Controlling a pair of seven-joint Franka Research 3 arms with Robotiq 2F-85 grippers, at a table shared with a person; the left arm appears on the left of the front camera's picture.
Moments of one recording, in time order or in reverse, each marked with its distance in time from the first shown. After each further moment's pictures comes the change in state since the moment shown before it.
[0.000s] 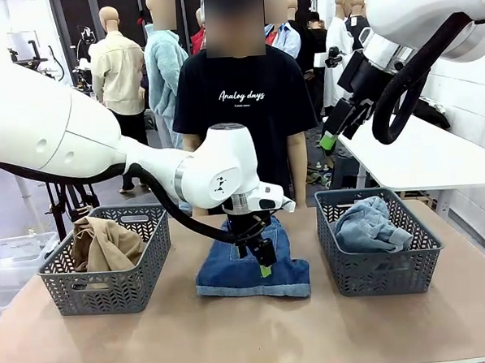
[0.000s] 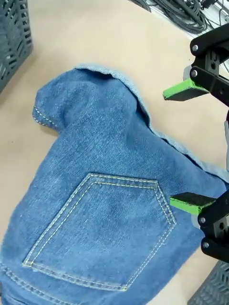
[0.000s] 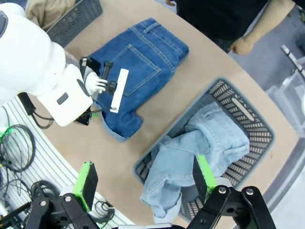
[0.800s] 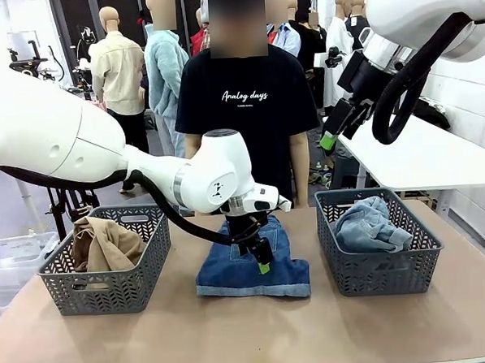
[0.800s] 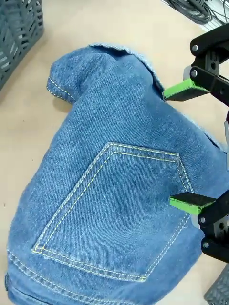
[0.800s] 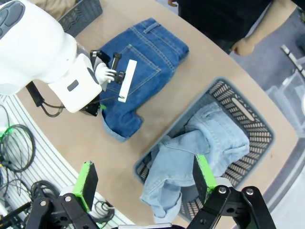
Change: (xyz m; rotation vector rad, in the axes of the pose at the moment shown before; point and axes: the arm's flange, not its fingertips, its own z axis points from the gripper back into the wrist) left arm 0.005 0.024 -0.017 -0.001 -0.044 -0.020; right arm 0.000 0.000 0.000 0.000 0.000 0.000
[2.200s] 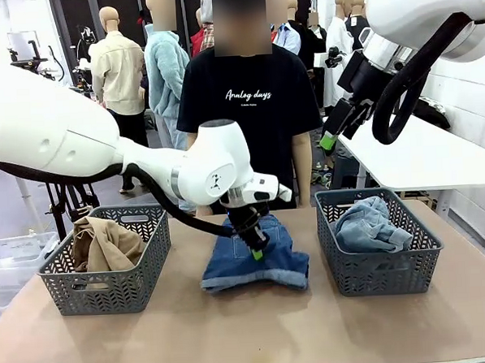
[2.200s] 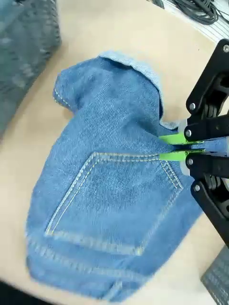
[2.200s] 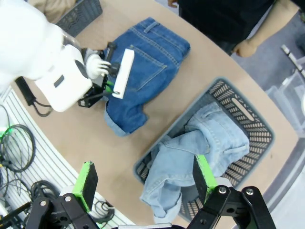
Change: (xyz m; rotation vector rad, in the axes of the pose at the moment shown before) left arm 0.008 -0.003 0.046 0.052 -0.086 -0.003; right arm 0.000 0.000 0.000 0.000 0.000 0.000
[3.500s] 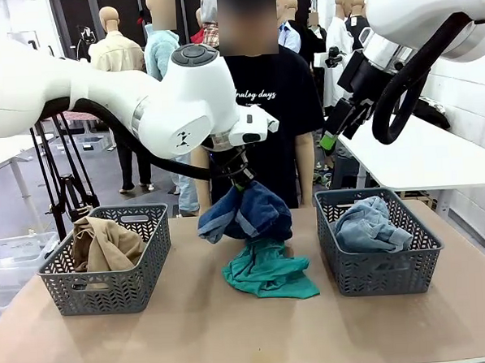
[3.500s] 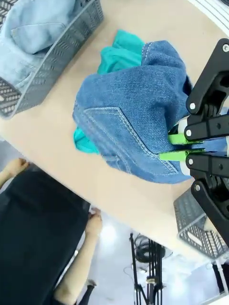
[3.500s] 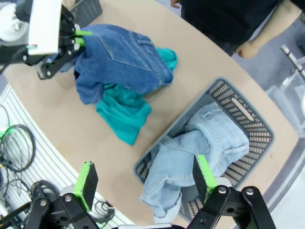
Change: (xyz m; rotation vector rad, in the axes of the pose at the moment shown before) left arm -0.003 -0.008 0.143 0.370 -0.188 0.081; right arm 0.000 0.000 0.000 0.000 0.000 0.000
